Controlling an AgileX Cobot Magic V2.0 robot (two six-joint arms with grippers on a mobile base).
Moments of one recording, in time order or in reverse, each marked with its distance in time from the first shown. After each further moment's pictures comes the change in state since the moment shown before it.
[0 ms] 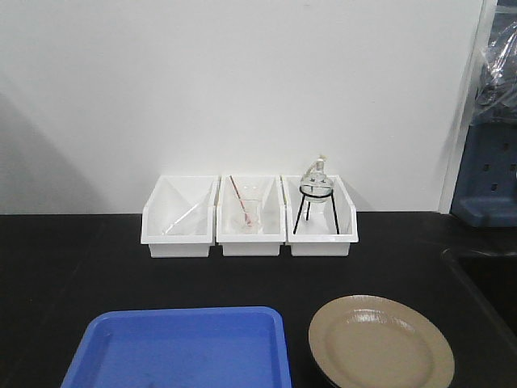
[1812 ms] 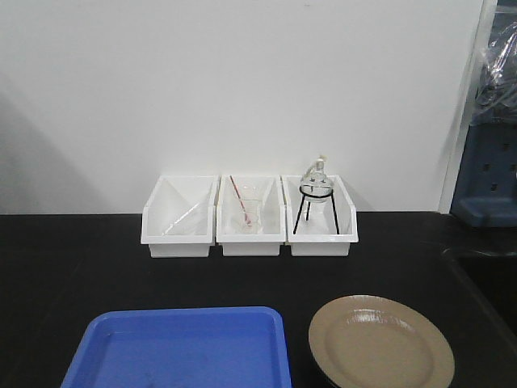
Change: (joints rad) left arm 0.000 0.000 0.000 0.097 -0.579 0.147; right arm 0.000 0.000 0.000 -0.045 -0.194 -0.004
